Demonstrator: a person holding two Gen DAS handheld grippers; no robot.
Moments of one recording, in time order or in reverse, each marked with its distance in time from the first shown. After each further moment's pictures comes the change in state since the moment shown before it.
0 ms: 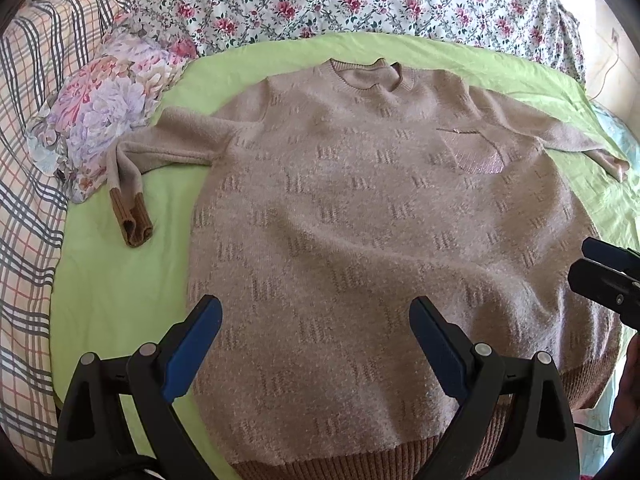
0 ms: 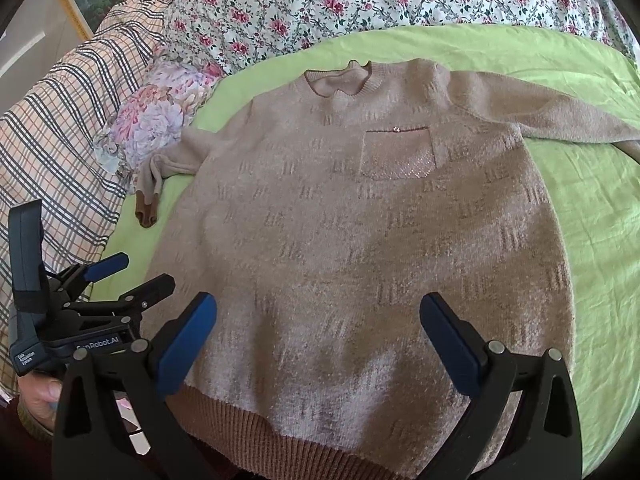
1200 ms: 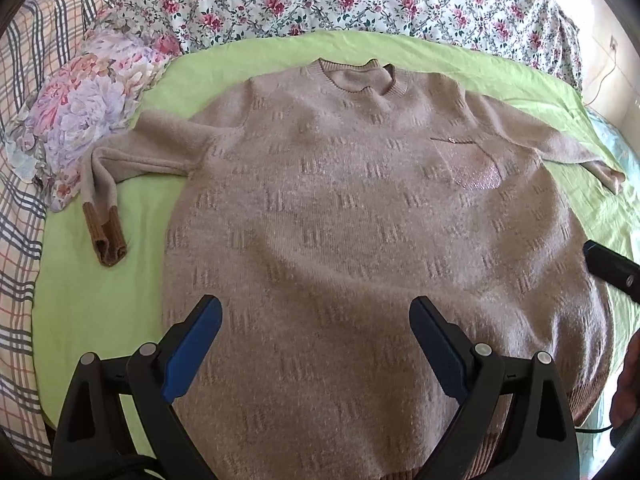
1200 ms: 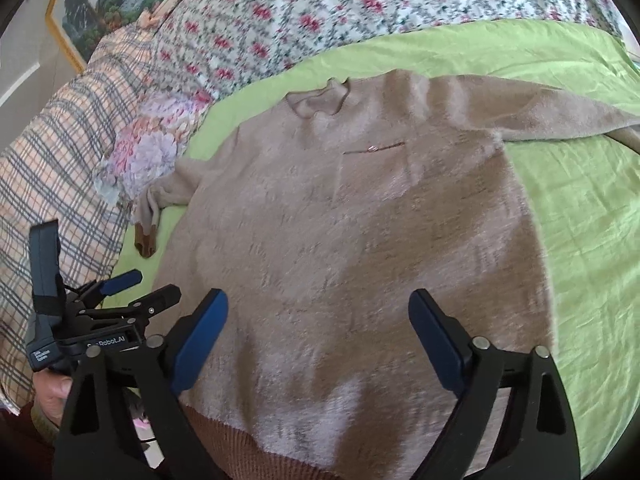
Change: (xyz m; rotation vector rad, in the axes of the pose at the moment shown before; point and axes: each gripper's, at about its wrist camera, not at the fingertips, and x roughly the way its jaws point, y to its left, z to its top) left arm 0.021 -0.004 0.029 -0.018 0.007 -0.044; right arm -0.012 -0.040 0.018 0.085 -0.067 0.025
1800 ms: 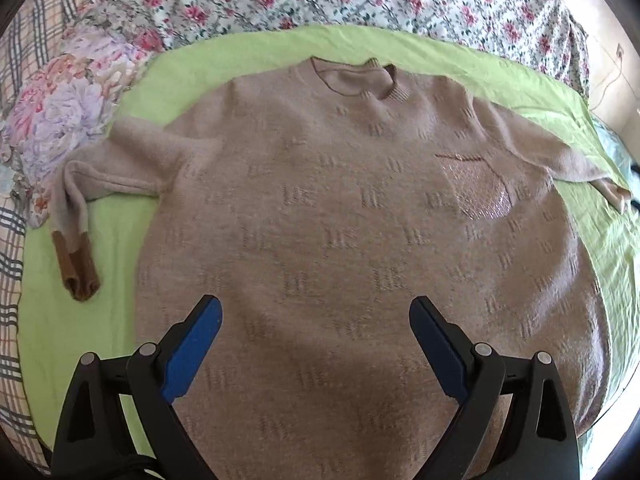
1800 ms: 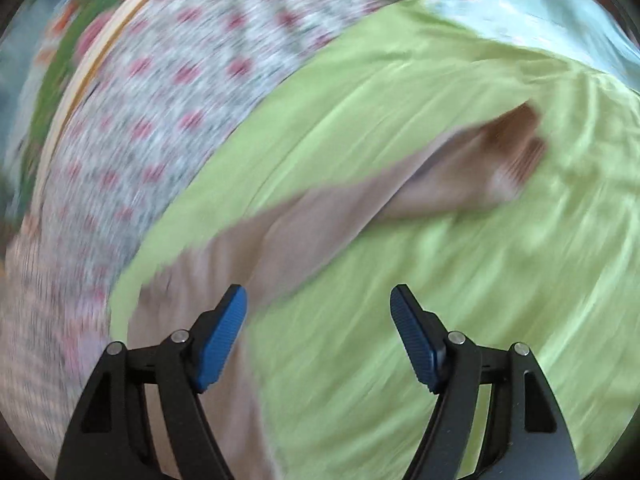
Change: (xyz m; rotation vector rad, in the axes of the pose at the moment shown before) left arm 0.035 -0.007 0.038 -0.010 0.040 -0.037; right arm -0.102 -0.273 0.114 0.607 -0.234 -0.253
